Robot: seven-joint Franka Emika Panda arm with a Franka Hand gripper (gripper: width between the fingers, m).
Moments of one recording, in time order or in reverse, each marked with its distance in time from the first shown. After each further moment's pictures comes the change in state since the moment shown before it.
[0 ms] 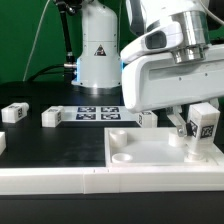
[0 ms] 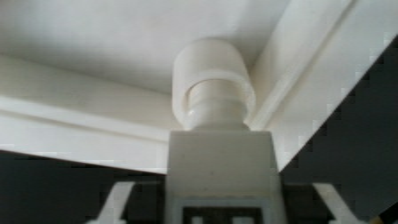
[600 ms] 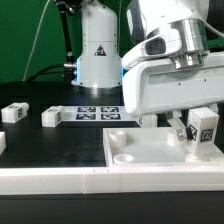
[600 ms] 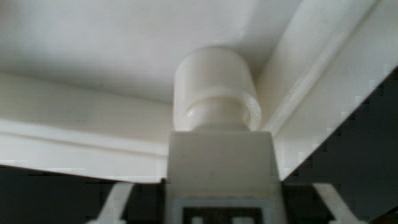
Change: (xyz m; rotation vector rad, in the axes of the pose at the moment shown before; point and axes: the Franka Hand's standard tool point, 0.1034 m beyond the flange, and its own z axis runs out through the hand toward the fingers) arm -0.007 -0.001 0.002 -0.035 0.087 -0.003
